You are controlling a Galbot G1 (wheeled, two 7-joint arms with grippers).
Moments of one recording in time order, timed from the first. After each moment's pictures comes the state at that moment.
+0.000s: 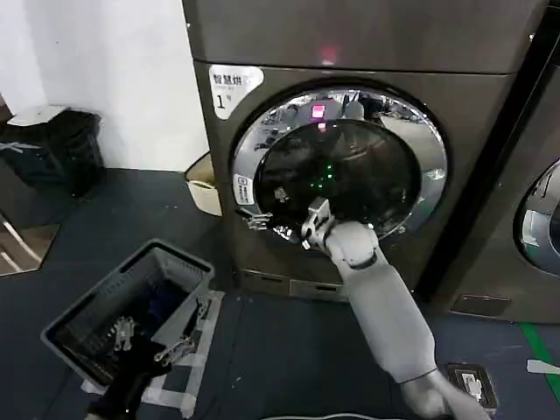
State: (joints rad) left arm 1.81 -1.52 -0.77 -2.42 -0.03 -0.02 0.33; right arm -0.43 1.46 0.14 1.34 0.13 -0.23 -0.69
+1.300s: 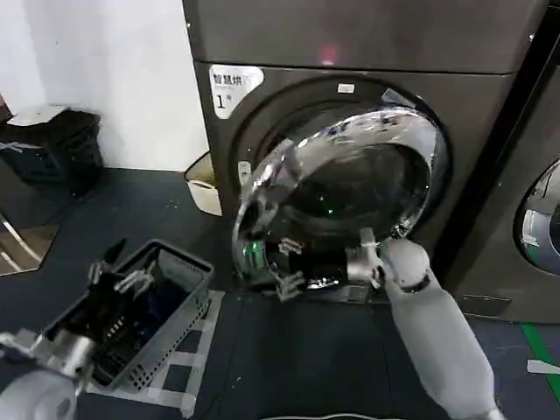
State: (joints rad) left arm 1.43 -0.97 -0.79 -2.02 -0.78 -0.05 0.23; right arm -0.67 1.19 0.26 1.64 0.35 -0.23 -1.42
